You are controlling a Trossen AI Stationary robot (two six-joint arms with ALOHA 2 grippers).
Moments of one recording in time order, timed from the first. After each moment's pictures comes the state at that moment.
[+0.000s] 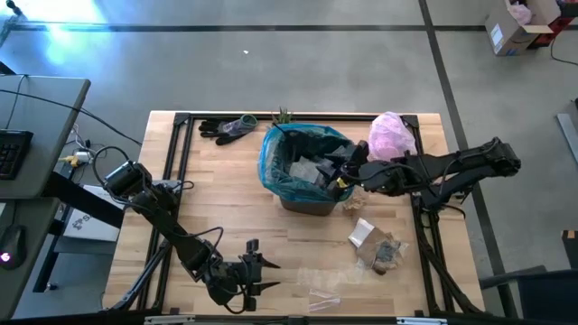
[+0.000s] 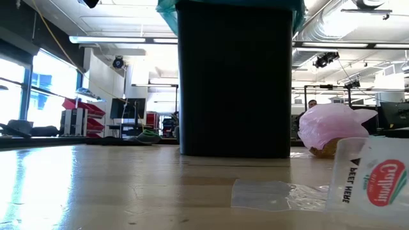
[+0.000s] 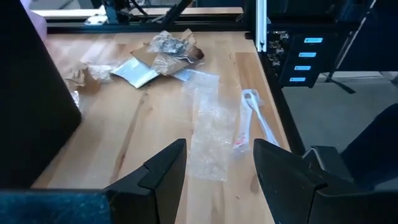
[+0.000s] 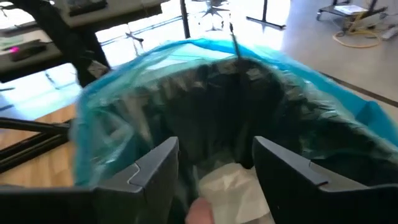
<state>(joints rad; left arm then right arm) -0.79 1.74 1.06 0.11 -0.70 -0.41 0.24 1.30 1.23 -0.42 0.68 0.47</state>
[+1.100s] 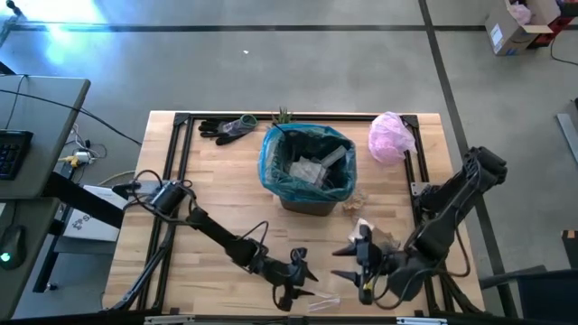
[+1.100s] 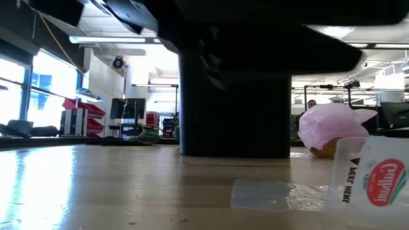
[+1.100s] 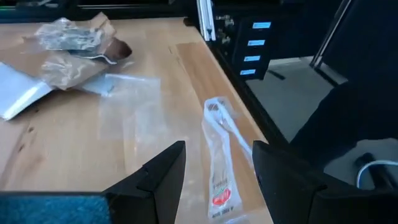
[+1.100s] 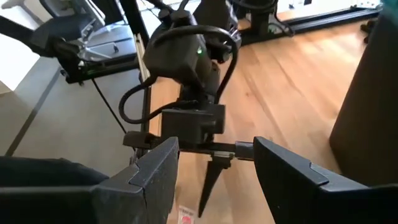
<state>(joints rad) -0.55 2.15 1.27 0.46 -0.19 -0.18 0.85 1.51 1.23 -0.36 0.75 0.68</state>
